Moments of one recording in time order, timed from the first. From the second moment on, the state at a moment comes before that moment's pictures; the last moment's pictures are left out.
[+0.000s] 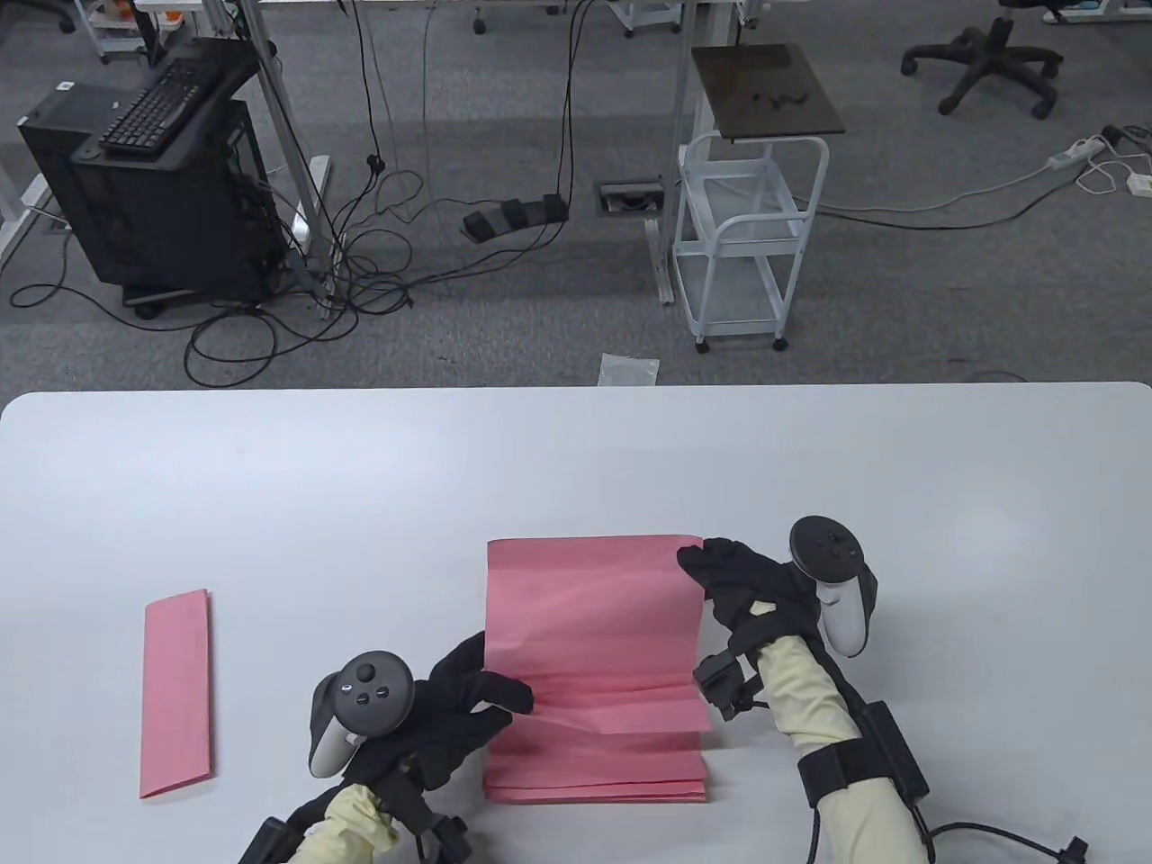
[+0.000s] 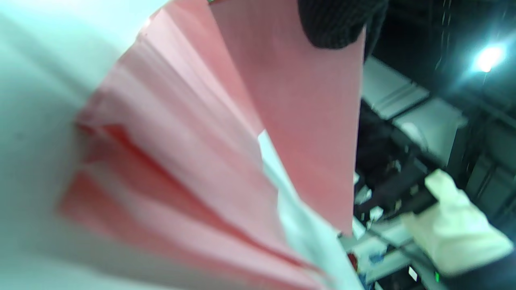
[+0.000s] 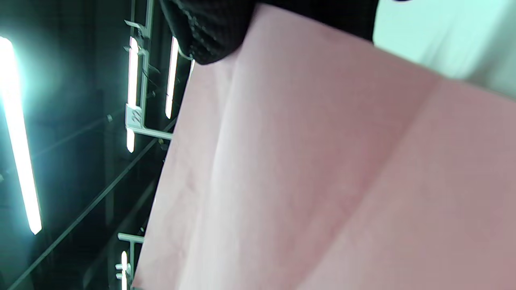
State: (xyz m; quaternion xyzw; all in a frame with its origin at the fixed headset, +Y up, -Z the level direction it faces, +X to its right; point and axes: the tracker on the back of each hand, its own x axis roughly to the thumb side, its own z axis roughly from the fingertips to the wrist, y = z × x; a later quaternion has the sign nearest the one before) left_hand -0.189 -0.749 -0.285 -0.15 -0.25 0.46 0.84; right_hand 0.177 -0.708 -0.383 -0.02 0.08 0.79 0.61
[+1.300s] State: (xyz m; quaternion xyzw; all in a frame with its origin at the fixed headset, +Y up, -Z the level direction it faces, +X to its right) left_hand -0.185 -0.755 -0.278 -0.08 -0.25 0.32 0.91; right_hand 0.170 -0.720 -0.399 -0.06 0.07 0.81 0.58
